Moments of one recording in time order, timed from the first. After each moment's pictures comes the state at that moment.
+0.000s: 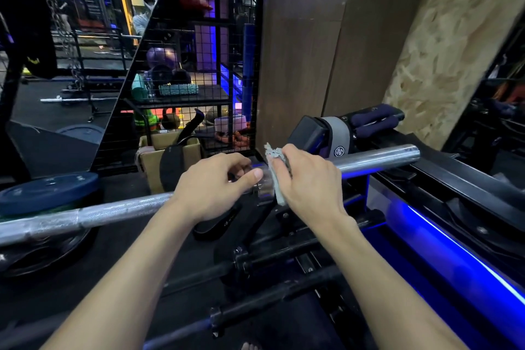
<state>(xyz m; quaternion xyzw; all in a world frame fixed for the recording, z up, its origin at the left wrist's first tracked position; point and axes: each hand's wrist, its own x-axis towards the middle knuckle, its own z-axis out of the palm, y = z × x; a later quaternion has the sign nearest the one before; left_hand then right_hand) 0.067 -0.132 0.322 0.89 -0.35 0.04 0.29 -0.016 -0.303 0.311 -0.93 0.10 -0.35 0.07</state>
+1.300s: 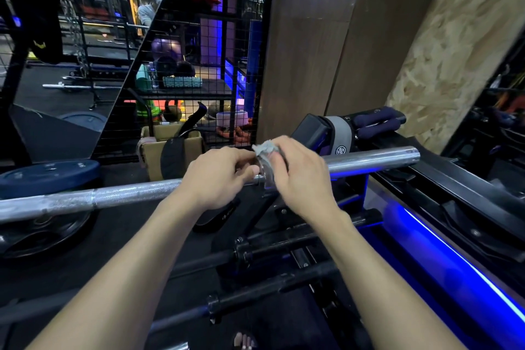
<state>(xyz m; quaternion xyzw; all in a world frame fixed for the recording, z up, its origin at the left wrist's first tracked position) 0.064 -0.128 0.323 0.90 -0.34 0.04 0.26 -0.012 -0.290 0.307 -0.91 0.00 -0.37 0.17</state>
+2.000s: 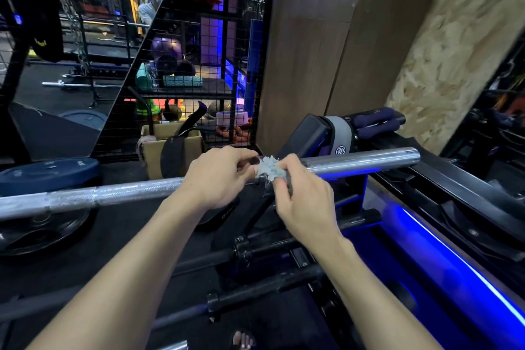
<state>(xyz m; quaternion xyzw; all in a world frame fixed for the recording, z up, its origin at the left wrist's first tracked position) 0.068 -0.130 0.318 0.90 -0.35 0.06 0.26 -0.044 -0.277 0.286 -0.91 0.02 -0.38 0.15</state>
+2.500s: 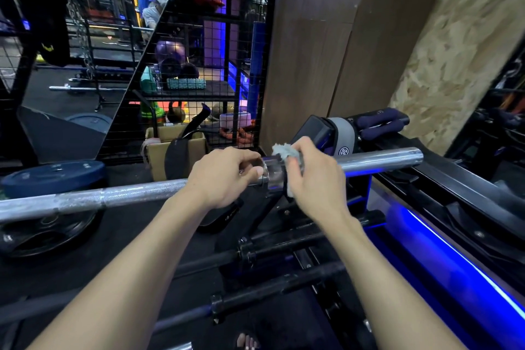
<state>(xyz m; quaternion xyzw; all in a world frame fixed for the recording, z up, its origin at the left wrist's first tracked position) 0.070 -0.129 0.319 0.89 -0.35 0.06 0.28 -0.026 -0.297 0.310 -0.91 0.07 -0.37 0.16</state>
